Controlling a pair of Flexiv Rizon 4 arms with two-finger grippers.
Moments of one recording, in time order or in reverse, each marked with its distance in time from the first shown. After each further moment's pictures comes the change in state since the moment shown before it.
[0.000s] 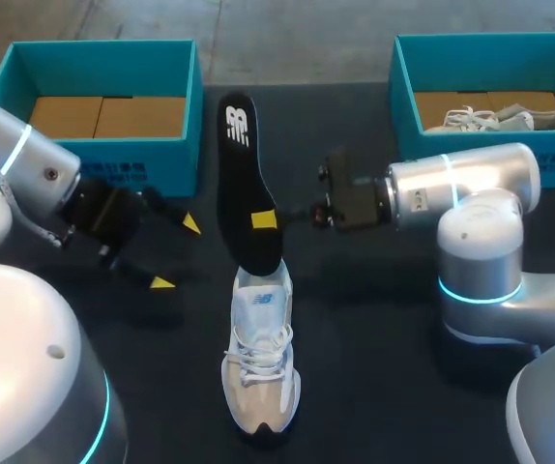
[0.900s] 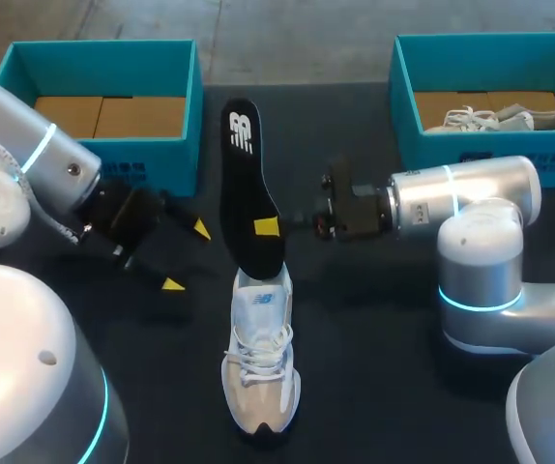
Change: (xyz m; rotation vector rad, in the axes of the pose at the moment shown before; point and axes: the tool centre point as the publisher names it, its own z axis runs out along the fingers) left arm -0.003 0.004 0.021 -0.012 0.064 -0.095; right arm -0.009 -0.012 -0.002 -0.021 -0.012 -0.082
